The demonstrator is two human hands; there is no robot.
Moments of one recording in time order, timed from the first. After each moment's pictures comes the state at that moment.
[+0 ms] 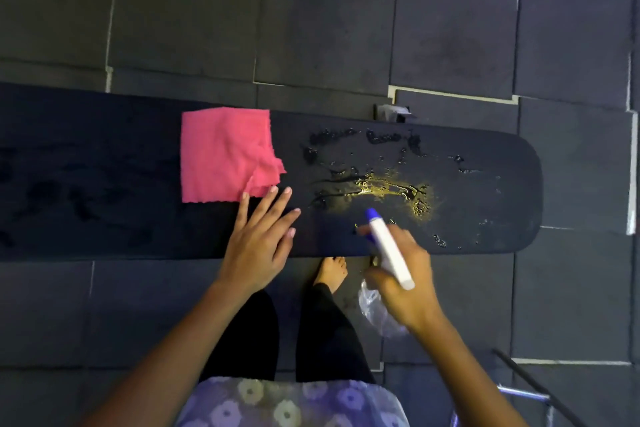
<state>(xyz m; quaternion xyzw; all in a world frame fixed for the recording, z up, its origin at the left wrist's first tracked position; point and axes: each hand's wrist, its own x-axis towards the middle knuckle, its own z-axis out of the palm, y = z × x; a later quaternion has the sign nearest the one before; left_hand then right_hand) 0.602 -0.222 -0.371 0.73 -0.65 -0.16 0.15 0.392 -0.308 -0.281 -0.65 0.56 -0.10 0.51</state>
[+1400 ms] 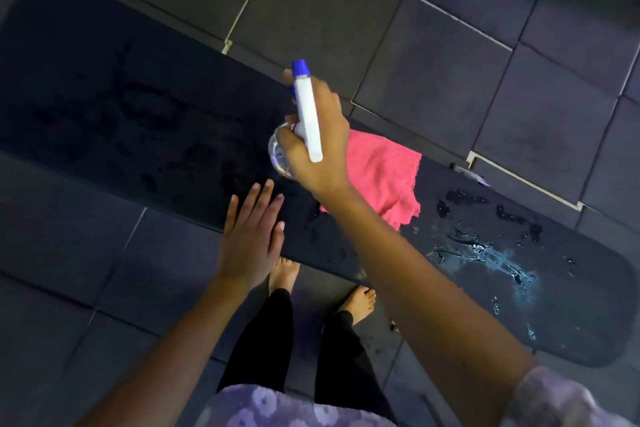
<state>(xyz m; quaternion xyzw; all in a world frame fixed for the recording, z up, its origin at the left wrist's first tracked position) 0.751 -0.112 -0.394 0.88 -0.43 -0.17 0.13 0.761 -0.288 -0.294 -0.77 0.30 -0.24 0.52</state>
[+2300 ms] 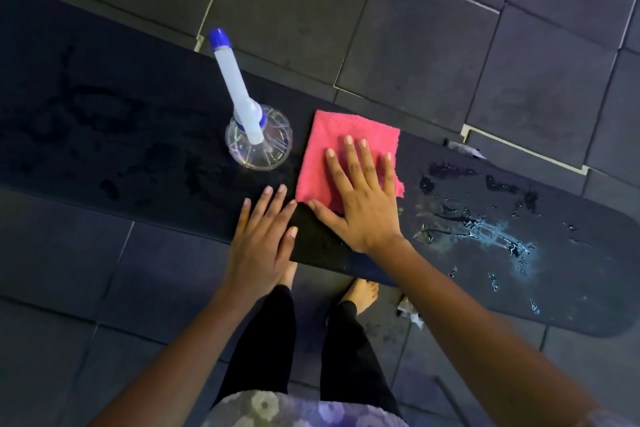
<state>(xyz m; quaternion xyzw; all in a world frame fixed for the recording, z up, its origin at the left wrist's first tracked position) 0.709 -0.137 -0.402 0.83 -0.50 -0.16 0.19 0.605 -0.315 -0.388 -0.95 0.28 0.07 0.11</state>
